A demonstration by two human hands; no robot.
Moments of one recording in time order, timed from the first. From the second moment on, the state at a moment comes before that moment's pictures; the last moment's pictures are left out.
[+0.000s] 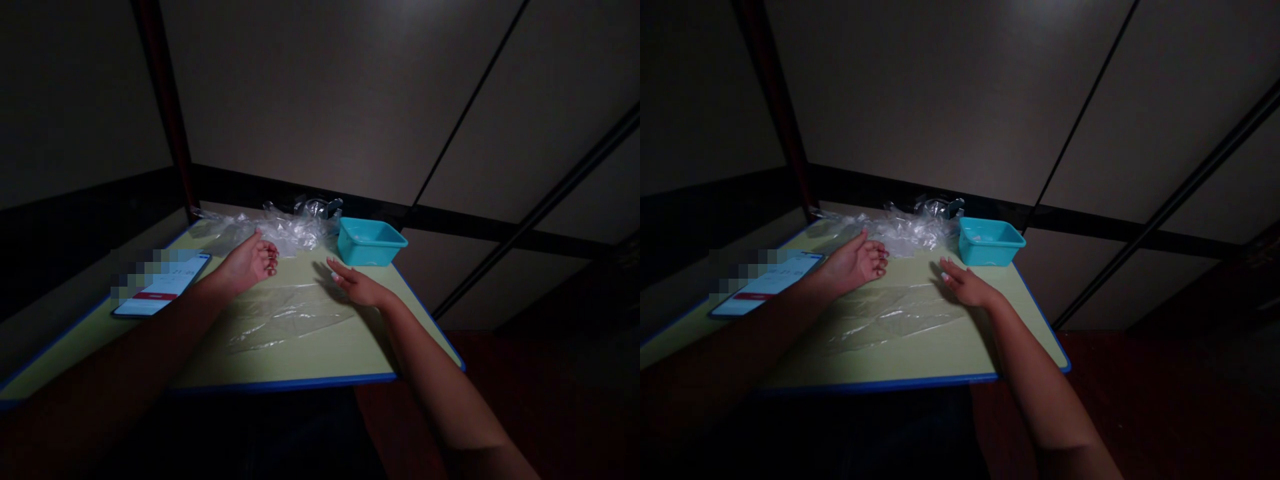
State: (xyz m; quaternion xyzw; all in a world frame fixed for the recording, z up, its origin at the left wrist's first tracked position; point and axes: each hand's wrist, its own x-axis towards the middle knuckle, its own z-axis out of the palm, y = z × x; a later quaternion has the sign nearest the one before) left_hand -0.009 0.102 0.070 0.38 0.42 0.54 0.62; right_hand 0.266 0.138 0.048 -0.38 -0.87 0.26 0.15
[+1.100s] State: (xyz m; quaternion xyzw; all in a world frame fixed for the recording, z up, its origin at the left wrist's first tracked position) left_hand -0.006 0.100 0.064 0.34 0.44 0.44 0.71; right_hand 0.262 0.124 0.063 -0.36 -0.90 0.22 -0.11
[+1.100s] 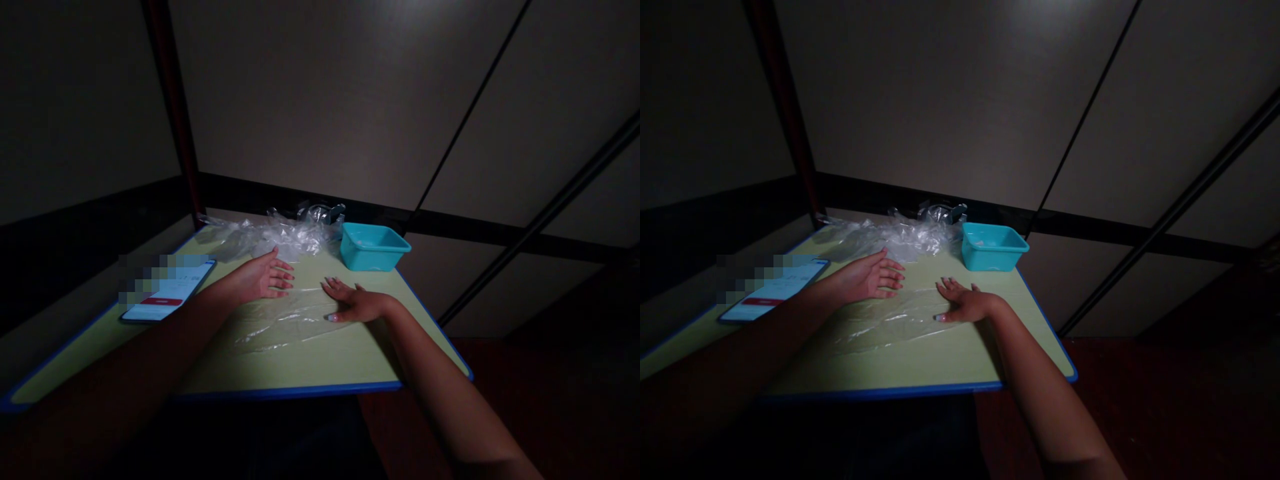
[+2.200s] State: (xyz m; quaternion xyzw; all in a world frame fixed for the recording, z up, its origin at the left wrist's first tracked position) left_hand -0.021 0.109 0.069 0.30 0.38 0.60 0.64; right_hand 0.268 0.129 0.064 -0.39 -0.89 0.22 -0.01
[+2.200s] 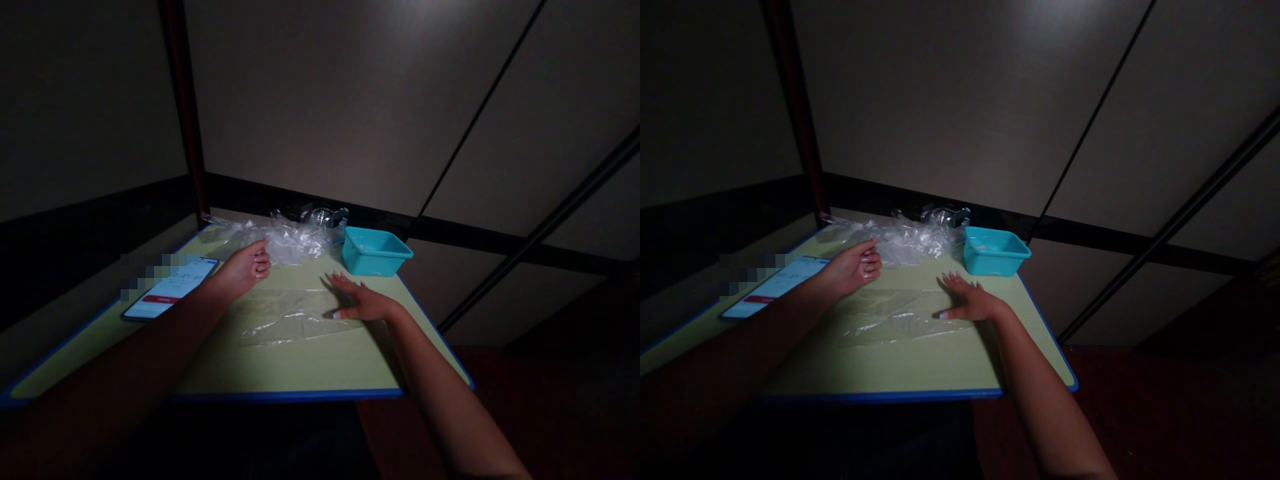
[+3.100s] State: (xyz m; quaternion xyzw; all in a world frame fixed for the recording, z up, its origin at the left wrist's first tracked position) left_hand -0.013 0.093 0.087 0.27 0.29 0.57 0.72; right_hand 0.270 0.140 0.074 -0.34 -0.54 0.57 0.51
